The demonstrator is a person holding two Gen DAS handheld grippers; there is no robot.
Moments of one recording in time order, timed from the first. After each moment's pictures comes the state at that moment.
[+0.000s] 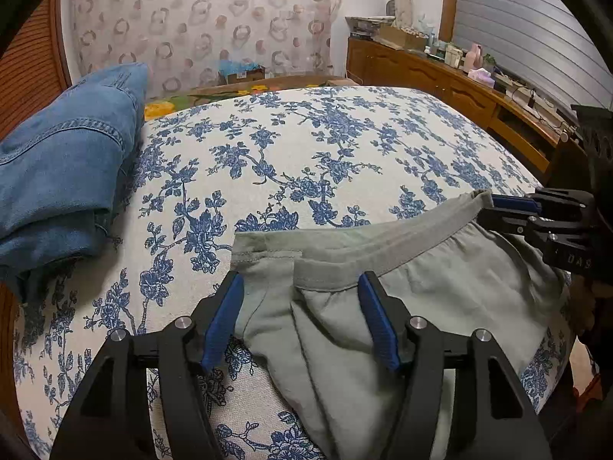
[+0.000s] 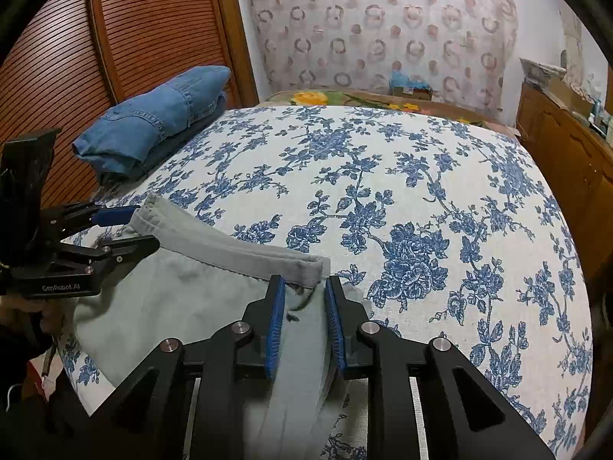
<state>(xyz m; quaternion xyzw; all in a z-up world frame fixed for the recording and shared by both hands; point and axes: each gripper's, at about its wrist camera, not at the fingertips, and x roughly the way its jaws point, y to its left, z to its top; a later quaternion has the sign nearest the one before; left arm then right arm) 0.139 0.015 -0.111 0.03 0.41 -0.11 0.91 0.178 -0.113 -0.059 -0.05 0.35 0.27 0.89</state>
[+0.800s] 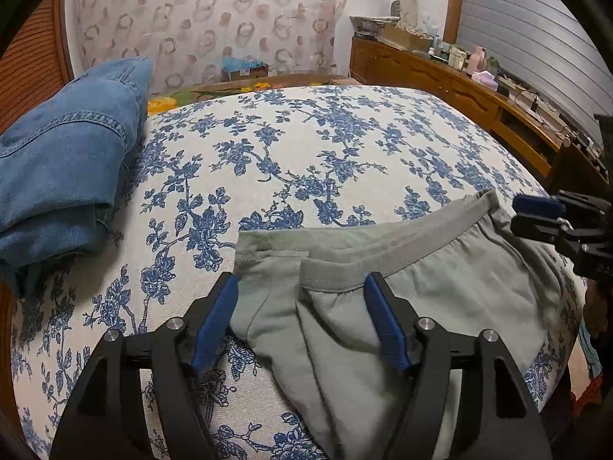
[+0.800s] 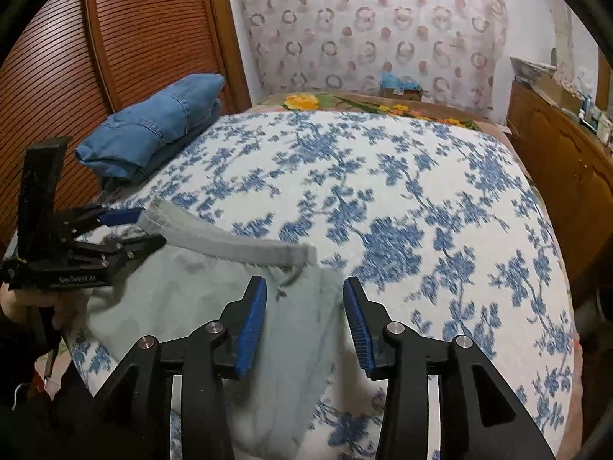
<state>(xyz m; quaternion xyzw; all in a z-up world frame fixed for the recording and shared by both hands) 0.141 0.019 -0.112 0.02 0.41 -0.10 0.91 0.158 -0.132 -0.047 -0.05 0.36 0.25 0.90</state>
